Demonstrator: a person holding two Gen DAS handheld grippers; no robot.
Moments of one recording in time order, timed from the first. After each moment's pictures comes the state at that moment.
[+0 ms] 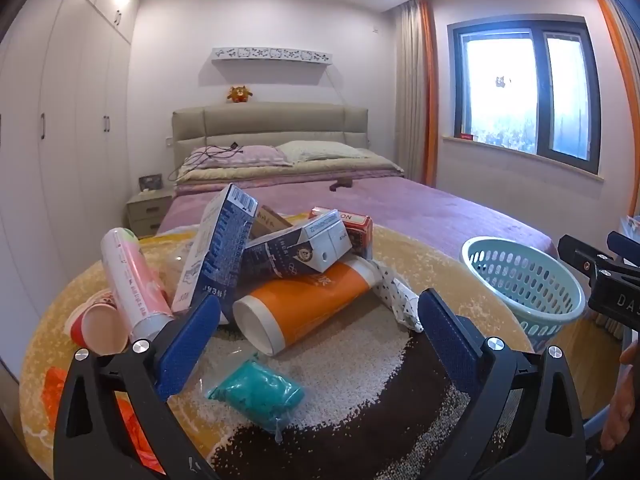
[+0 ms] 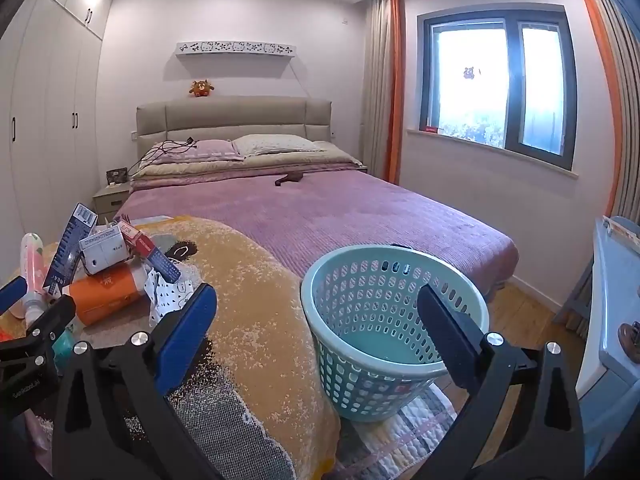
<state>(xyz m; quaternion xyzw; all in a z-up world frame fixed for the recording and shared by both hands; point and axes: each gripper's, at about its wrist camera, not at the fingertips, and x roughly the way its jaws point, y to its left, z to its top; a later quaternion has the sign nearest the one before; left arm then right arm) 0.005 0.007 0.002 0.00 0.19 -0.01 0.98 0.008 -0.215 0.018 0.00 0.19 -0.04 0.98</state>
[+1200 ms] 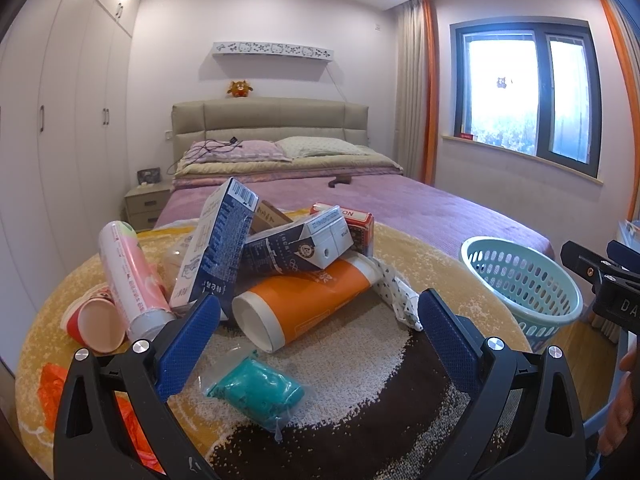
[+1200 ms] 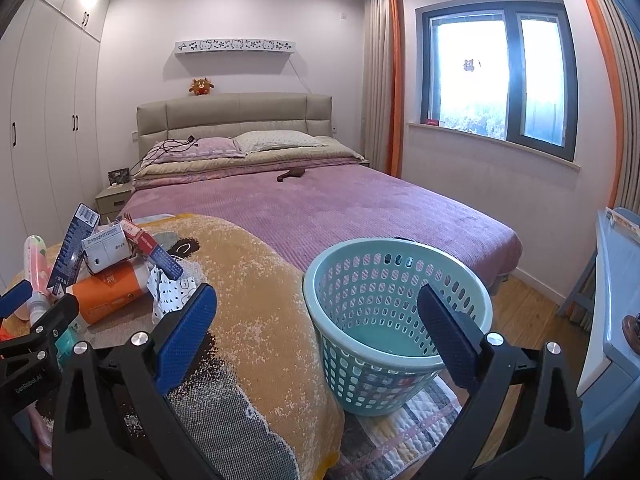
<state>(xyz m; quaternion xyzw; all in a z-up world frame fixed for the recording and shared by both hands) 0.004 0.009 0.000 -0.01 0.20 -0.01 0.98 0.006 -0.218 0.016 0.01 0.20 -0.03 0.98</state>
